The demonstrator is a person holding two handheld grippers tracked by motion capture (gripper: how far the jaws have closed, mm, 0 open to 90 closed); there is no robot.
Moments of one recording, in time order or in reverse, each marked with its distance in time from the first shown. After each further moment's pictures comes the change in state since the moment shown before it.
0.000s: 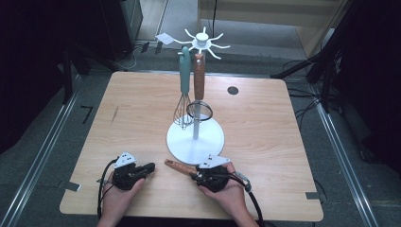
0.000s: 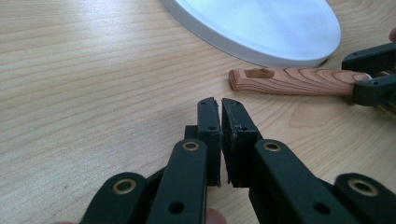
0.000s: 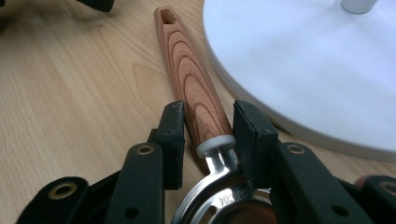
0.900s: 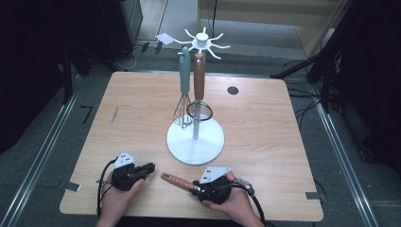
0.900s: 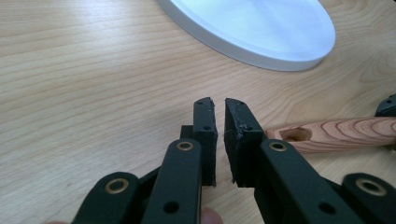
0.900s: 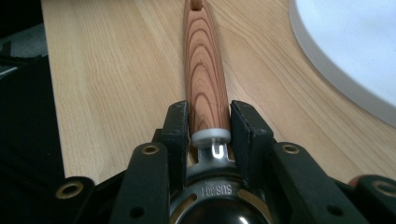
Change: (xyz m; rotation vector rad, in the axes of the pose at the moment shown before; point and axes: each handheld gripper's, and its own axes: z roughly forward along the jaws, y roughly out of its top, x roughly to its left) left arm 0.003 0.000 -0.005 -0.013 -0.006 -0.003; right arm 0.013 -0.016 -0.015 0.051 0.169 -0.149
